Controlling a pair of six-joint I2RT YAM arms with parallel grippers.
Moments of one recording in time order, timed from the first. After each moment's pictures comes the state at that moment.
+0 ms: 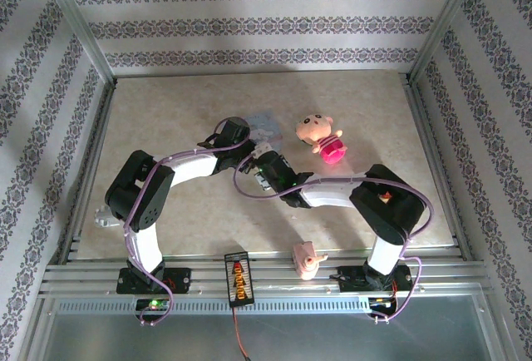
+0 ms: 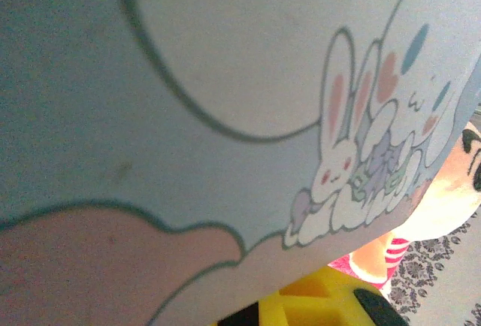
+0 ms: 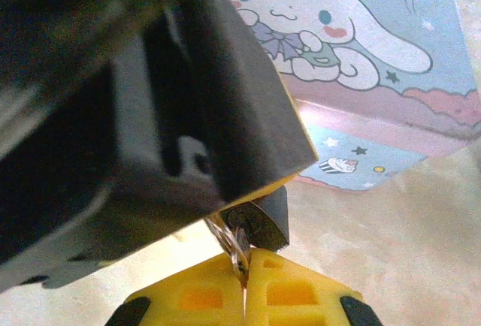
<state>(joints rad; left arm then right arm) -0.53 1.84 1.09 -0.05 0.24 -1.48 0.84 1.76 0.87 0.18 0.37 0.15</state>
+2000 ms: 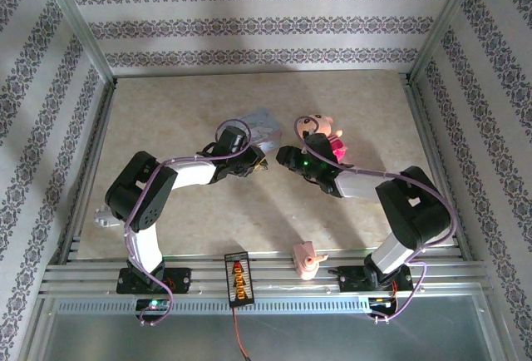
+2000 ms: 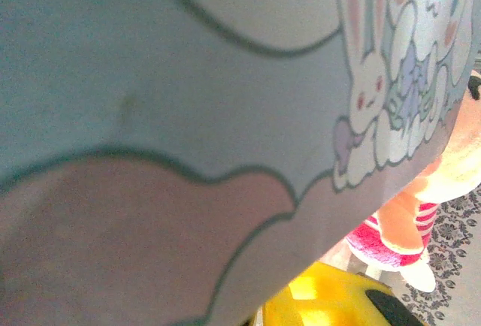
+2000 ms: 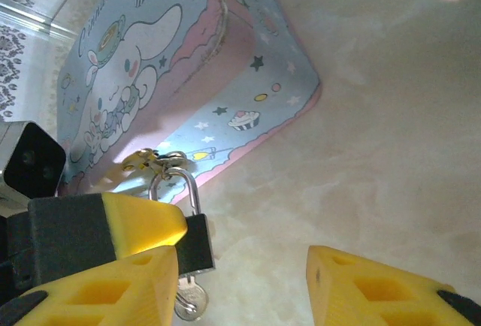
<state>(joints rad) -0.53 1.85 0.97 0.15 0.24 -1.30 0.50 1.63 0.71 0.32 -0.20 0.87</state>
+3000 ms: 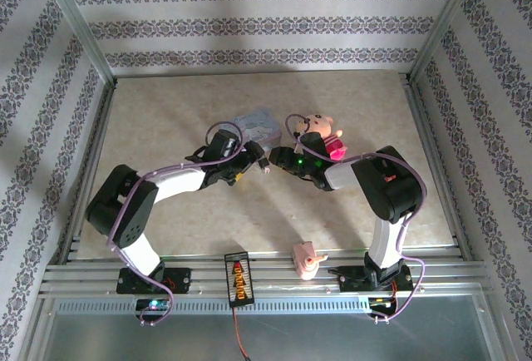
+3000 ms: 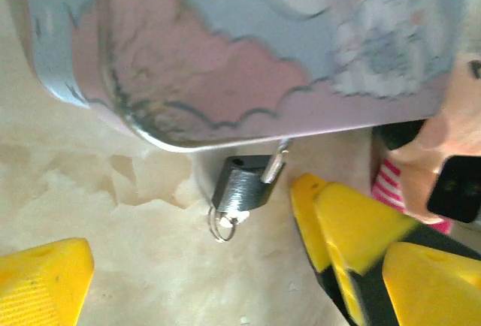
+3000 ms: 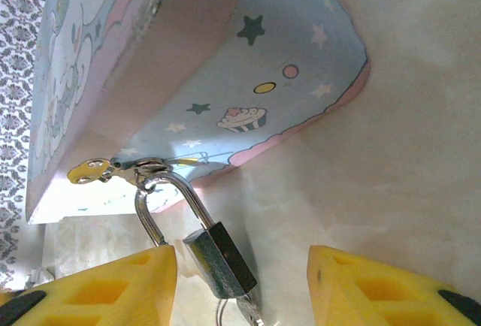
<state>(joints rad) -0.53 1.65 0.88 0.00 0.14 -1.19 0.46 1.87 0.77 0.50 -0.40 0.86</state>
